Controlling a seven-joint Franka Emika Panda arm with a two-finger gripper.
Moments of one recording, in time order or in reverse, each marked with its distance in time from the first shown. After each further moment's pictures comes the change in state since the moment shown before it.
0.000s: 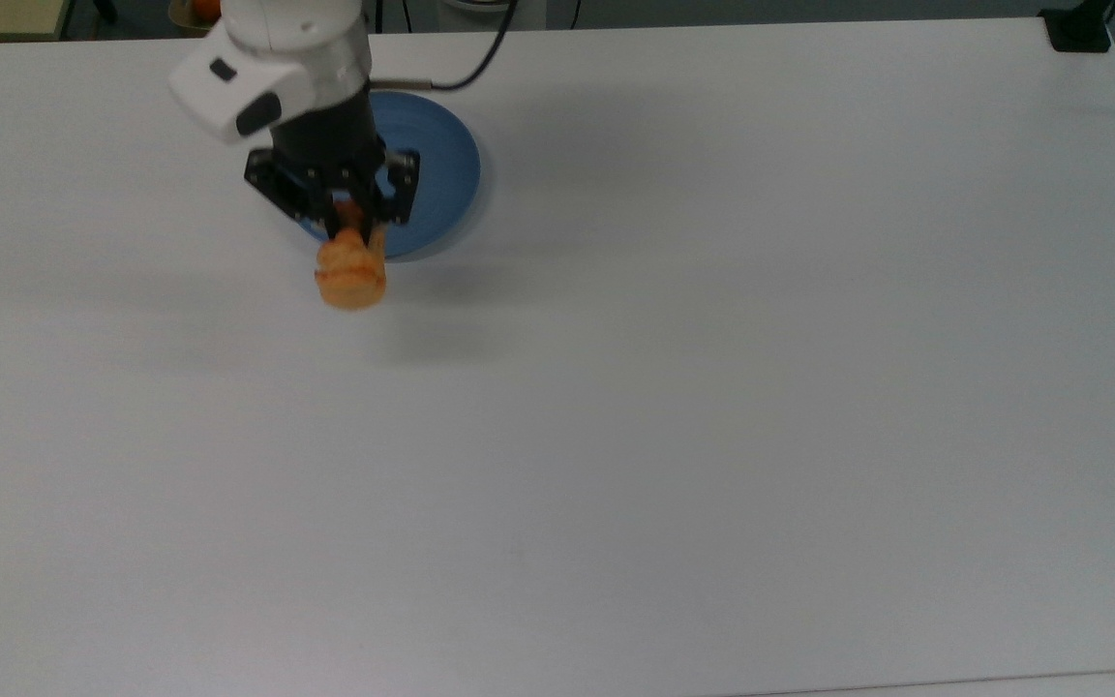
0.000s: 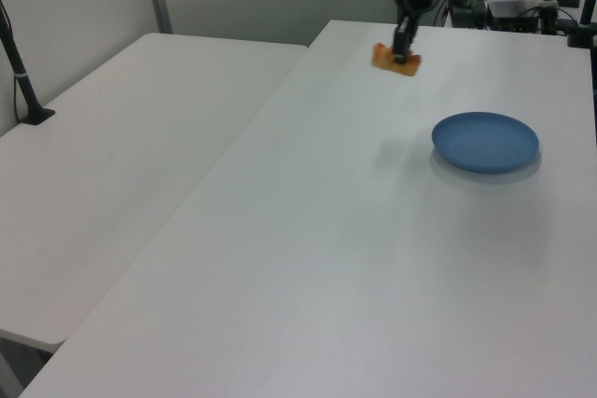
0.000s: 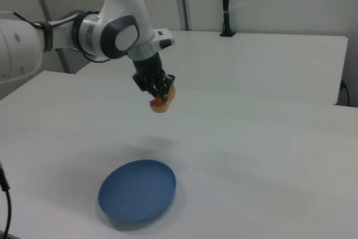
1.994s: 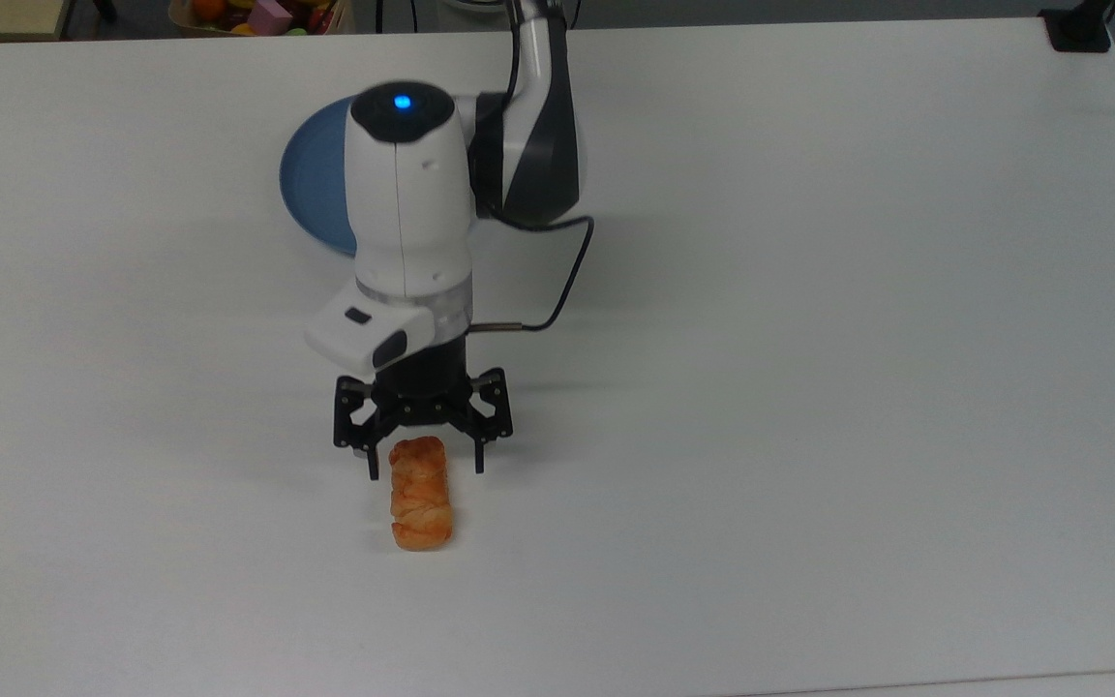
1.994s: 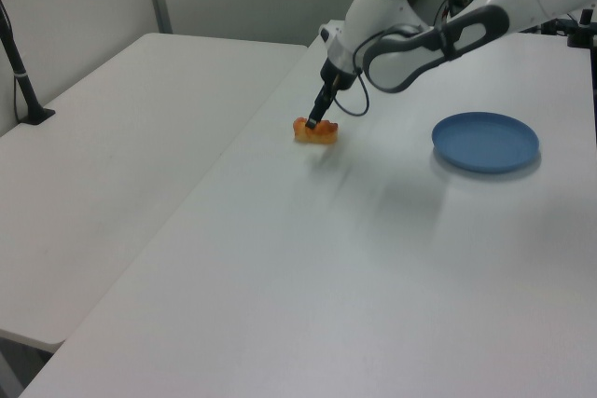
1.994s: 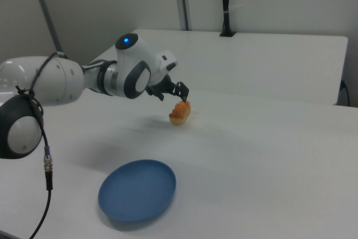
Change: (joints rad) arm 0.044 0.420 0.050 0.203 0.002 0.555 0.000
